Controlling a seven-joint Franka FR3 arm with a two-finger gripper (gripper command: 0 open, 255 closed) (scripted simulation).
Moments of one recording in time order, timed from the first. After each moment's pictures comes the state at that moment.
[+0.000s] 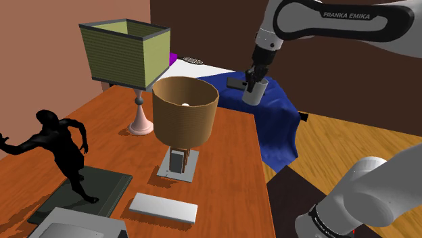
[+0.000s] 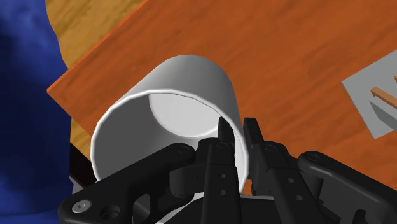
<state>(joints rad) 0.03 -0.30 0.02 -1.99 -0.02 1.74 0.00</state>
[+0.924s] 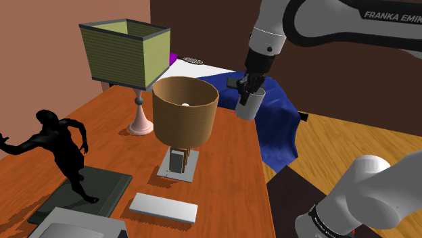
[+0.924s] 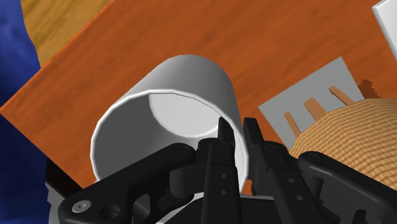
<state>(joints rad) 0.13 -0.42 0.19 -2.07 0.04 1.69 0.25</state>
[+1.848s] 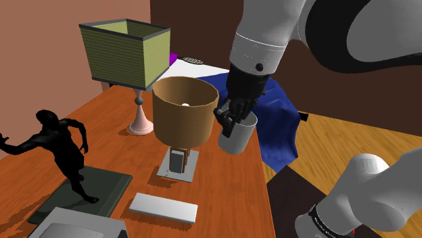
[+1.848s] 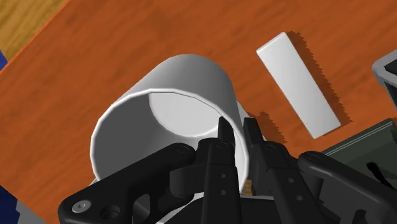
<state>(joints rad) 0.24 -0.39 0.46 -2.00 0.12 1.67 0.60</state>
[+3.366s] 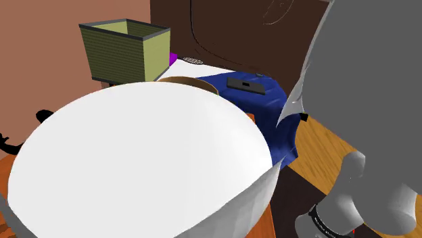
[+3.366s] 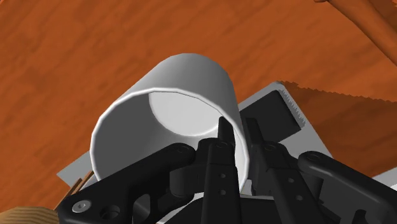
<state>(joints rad) 0.48 0.20 0.89 -1.48 -0.21 1.60 1.31</state>
